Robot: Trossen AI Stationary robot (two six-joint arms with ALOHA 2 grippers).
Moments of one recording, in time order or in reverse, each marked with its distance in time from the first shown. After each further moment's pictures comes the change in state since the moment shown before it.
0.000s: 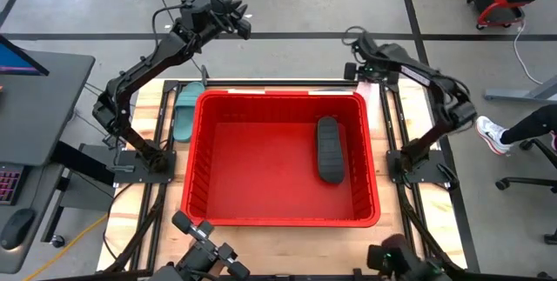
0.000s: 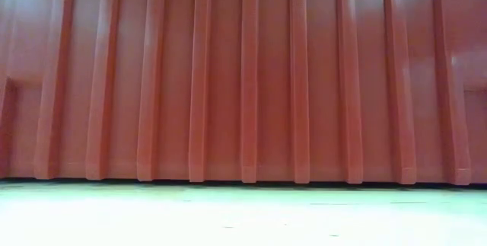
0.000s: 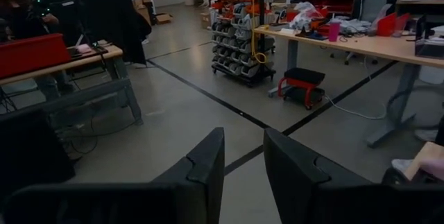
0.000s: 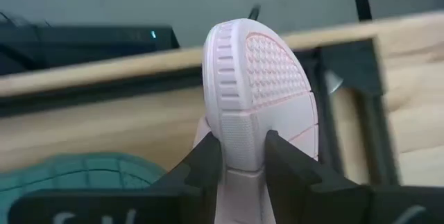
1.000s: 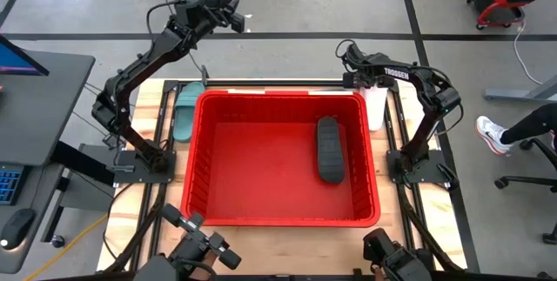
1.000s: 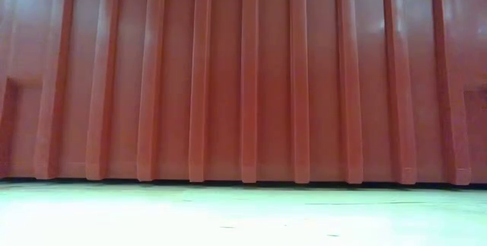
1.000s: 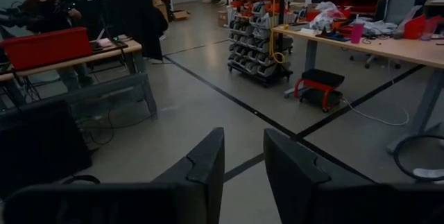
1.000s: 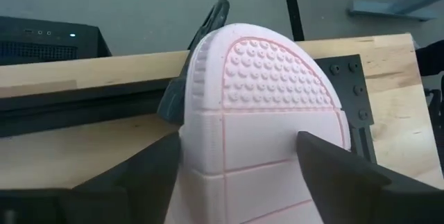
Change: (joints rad) left arm 0.062 0.002 0.000 0.000 -0.004 -0.012; right arm -0.001 0.213 -0.095 0.168 0.242 -0.043
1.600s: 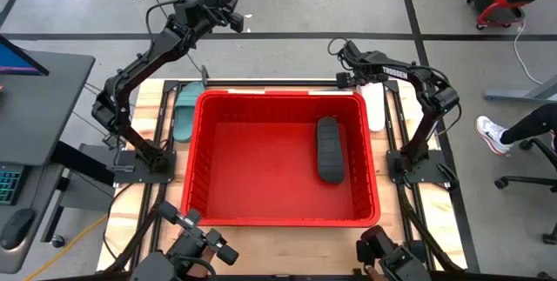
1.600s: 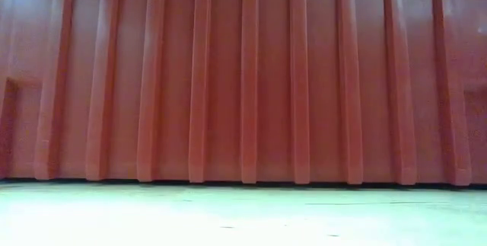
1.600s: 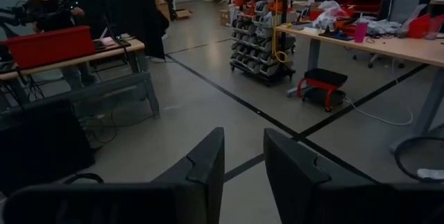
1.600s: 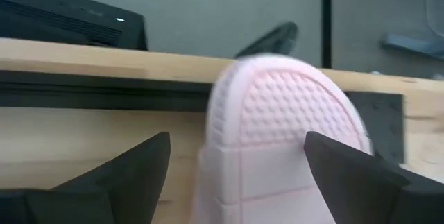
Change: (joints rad) left arm 0.017 0.001 0.000 -0.003 0.001 0.001; right arm 0.025 0.004 0.043 0.043 -0.097 -0.173
